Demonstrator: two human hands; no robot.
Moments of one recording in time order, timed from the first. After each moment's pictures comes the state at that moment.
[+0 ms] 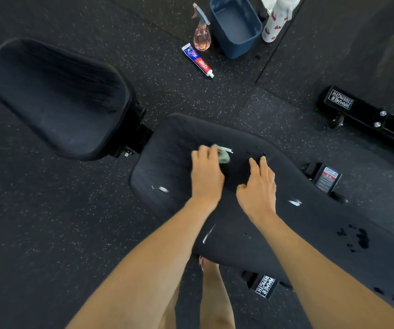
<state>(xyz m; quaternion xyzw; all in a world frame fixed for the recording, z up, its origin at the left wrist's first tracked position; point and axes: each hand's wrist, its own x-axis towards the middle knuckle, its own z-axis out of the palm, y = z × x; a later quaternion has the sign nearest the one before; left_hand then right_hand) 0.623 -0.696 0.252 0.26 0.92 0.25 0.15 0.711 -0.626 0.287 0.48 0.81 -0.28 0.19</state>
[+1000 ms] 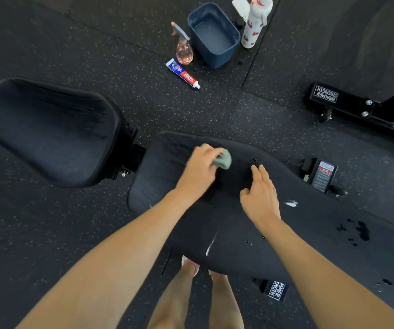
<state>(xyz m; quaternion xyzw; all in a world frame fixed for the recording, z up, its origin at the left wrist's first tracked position) 0.571 -0.683 0.264 0.43 0.81 0.30 0.25 0.717 -0.612 0.294 0.51 0.78 -0.33 0.18</state>
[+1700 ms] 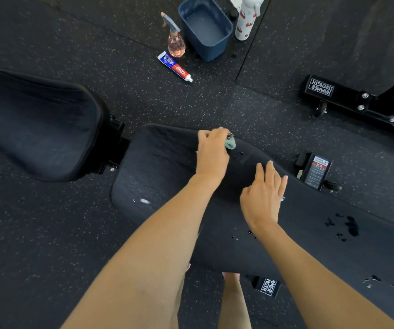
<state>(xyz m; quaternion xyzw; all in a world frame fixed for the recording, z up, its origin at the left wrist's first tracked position) 0.616 -0.616 0.255 0.33 0.87 0.30 0.22 0.751 -0.606 0.277 0.53 0.82 -0.19 0.13</state>
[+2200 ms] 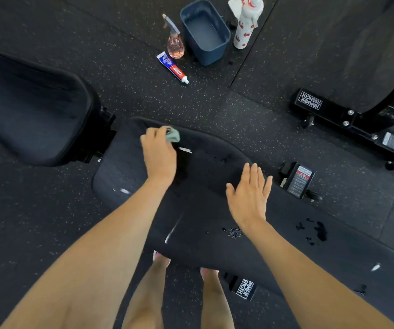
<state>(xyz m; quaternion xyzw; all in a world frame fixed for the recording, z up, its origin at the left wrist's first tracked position) 0.594 -0.664 0.268 0.17 0.94 0.25 0.14 0.774 -0.581 0.292 0.46 0.84 -0.17 0.22</state>
